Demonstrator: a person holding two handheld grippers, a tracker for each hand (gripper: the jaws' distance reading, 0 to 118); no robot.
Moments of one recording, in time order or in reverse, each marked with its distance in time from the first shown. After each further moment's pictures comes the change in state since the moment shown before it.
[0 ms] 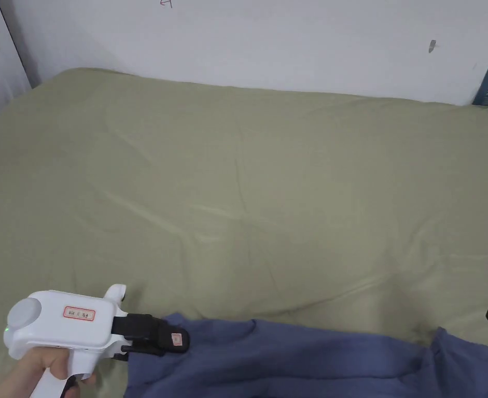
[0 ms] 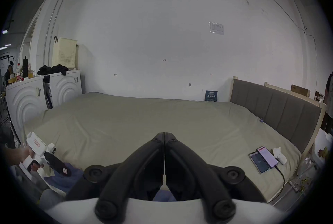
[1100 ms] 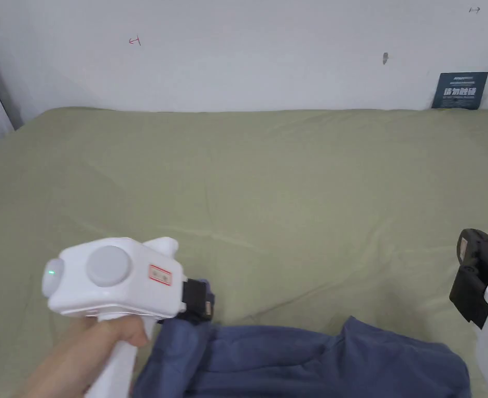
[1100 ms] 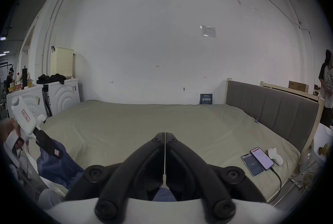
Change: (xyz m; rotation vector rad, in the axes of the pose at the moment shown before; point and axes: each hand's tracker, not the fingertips) left arm 0.245 -0.040 -0.080 0.117 0.562 -0.287; right arm 0.057 0.002 0.021 0.051 -0.020 -0.060
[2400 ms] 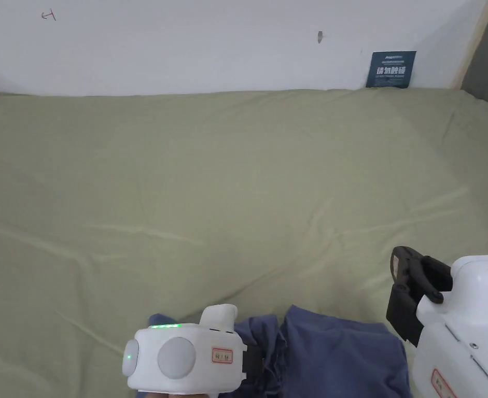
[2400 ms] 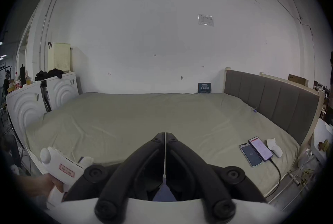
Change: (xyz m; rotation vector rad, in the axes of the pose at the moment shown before) left arm 0.070 -0.061 -0.156 -0.094 -0.240 -0.171; right arm 0.014 -0.026 -0.007 -0.121 0.000 -0.003
